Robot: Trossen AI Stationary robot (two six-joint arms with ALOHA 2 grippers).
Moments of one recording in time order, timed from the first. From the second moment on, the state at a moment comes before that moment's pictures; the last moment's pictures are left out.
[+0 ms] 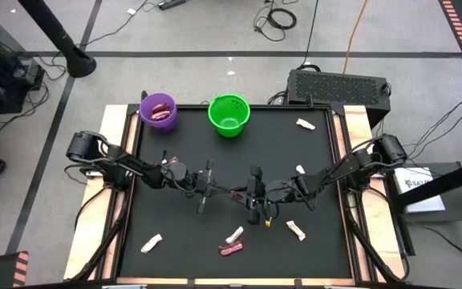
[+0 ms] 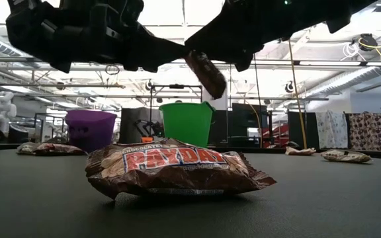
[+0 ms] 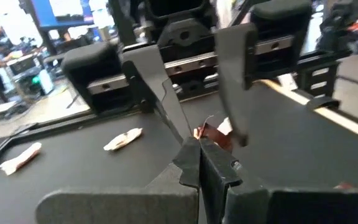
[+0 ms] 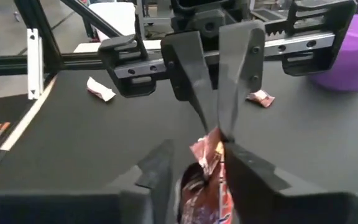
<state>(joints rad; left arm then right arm) -0.13 1.60 0.52 1.01 0.08 0.22 0.27 1.64 0.85 0.46 0.33 0.18</state>
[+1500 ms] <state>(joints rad) 0.86 1.15 0.66 -0.27 -0.56 0.20 0.28 1.68 0.85 0.35 0.34 0.17</state>
